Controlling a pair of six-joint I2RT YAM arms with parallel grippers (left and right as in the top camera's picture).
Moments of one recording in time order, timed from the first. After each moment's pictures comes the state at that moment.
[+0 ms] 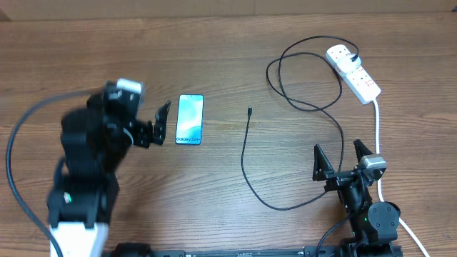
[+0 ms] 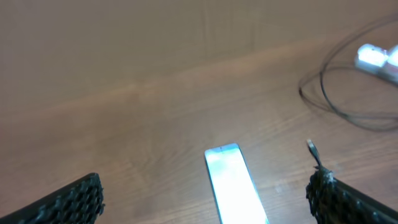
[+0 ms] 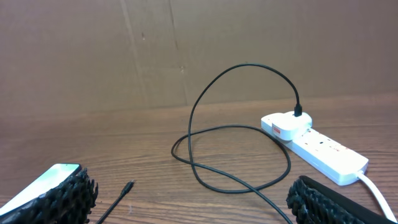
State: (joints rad) left arm -0.04 0.98 1.06 -0.59 0.16 0.16; right arm 0.08 0.01 0.02 -0.03 -0.09 0.15
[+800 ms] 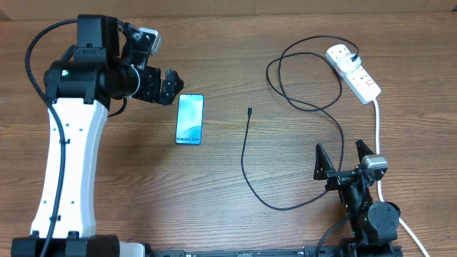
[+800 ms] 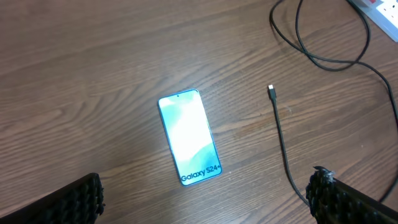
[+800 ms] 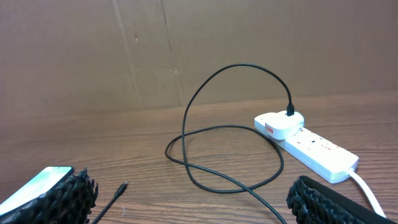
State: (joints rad) left arm -0.04 1.58 1.70 -1.15 0.30 0.16; right arm 0.08 0.01 0.02 -0.03 -0.06 0.15
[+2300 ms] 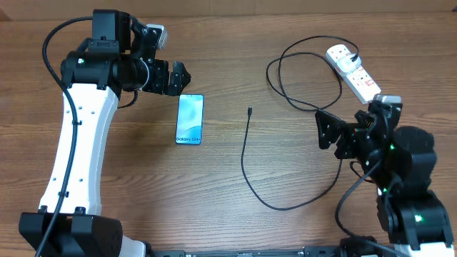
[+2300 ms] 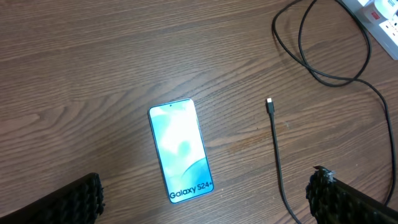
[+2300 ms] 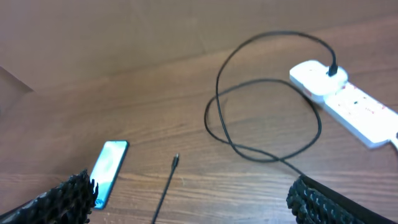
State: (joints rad) left arm -0.07 1.66 1.70 -1.08 0.31 0.07; right arm 0.08 0.77 0.84 -0.53 -0.20 0.28
